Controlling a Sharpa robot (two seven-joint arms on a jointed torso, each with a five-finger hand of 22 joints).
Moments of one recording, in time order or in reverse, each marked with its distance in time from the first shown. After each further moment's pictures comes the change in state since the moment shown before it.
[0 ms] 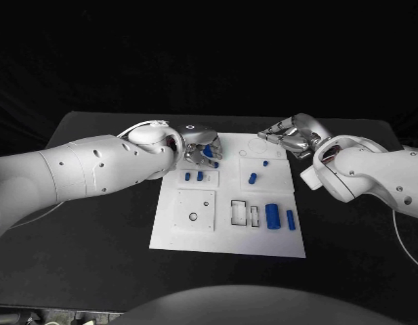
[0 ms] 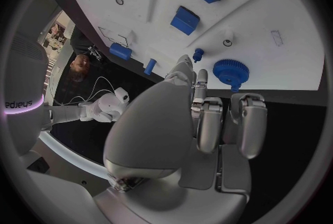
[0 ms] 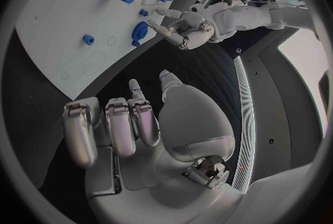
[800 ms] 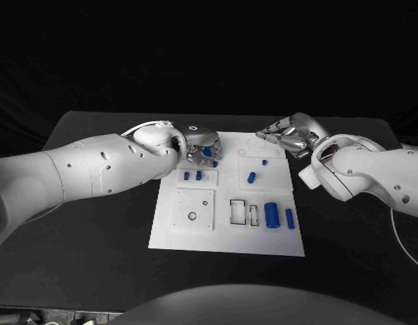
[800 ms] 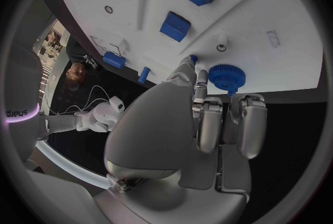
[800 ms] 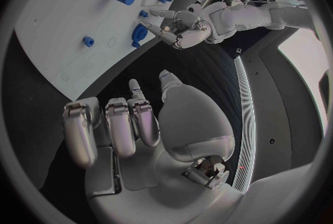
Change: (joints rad) left arm -0.006 0.035 0.000 -0.029 -0.070 0.026 -0.051; left_hand 0.017 0.002 0.035 -0.001 0.000 -0.007 0.000 0.000 -0.015 -0.013 -0.005 0.000 0.000 0.000 0.000 0.000 0.000 0.000 0.000 0.000 0.000 0.000; right arm -0.001 0.001 0.000 0.002 0.000 0.003 -0.005; right_hand 0.004 0.004 -0.003 0.003 0.000 0.000 0.000 0.000 0.000 0.000 0.000 0.000 0.000 0.000 0.000 0.000 0.000 0.000 0.000 0.000 0.000 0.000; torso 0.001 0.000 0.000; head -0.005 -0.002
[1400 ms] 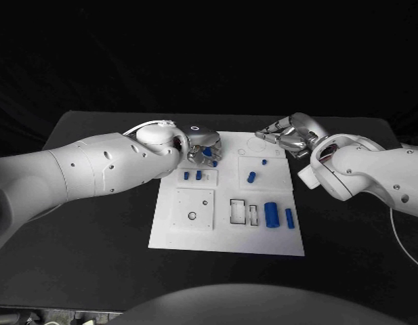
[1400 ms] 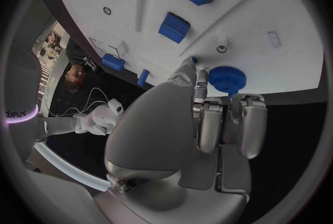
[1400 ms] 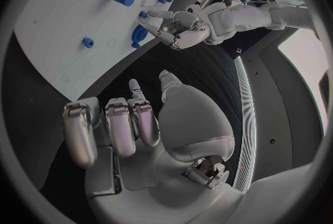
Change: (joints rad) left arm 0.000 0.018 0.000 -0.016 -0.015 0.024 -0.007; left_hand 0.012 -0.002 0.023 0.001 0.000 0.000 0.000 0.000 -0.004 -0.001 0.002 0.000 0.000 0.000 0.000 0.000 0.000 0.000 0.000 0.000 0.000 0.000; right arm 0.000 0.001 0.000 0.001 0.000 0.003 -0.005; right_hand 0.000 0.000 0.000 0.000 0.000 0.000 0.000 0.000 0.000 0.000 0.000 0.000 0.000 0.000 0.000 0.000 0.000 0.000 0.000 0.000 0.000 0.000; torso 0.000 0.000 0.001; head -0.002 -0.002
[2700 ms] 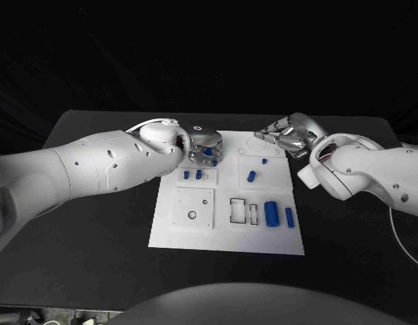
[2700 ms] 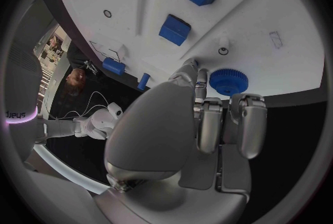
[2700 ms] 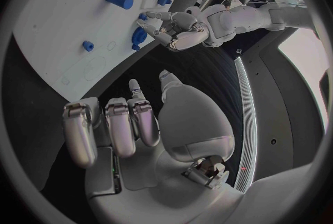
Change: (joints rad) left arm 0.002 0.017 0.002 -0.015 -0.027 0.040 0.001; left_hand 0.012 -0.012 0.048 -0.001 0.000 0.033 -0.015 0.005 -0.005 0.029 -0.018 0.000 -0.002 0.002 -0.002 0.000 0.001 0.000 0.000 0.000 0.000 0.000; right arm 0.000 0.002 0.000 0.003 0.000 0.011 -0.008; right_hand 0.000 0.000 -0.002 -0.002 0.000 0.000 0.000 0.000 0.000 0.000 0.000 0.000 0.000 0.000 0.000 0.000 0.000 0.000 0.000 0.000 0.000 0.000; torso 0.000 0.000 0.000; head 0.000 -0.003
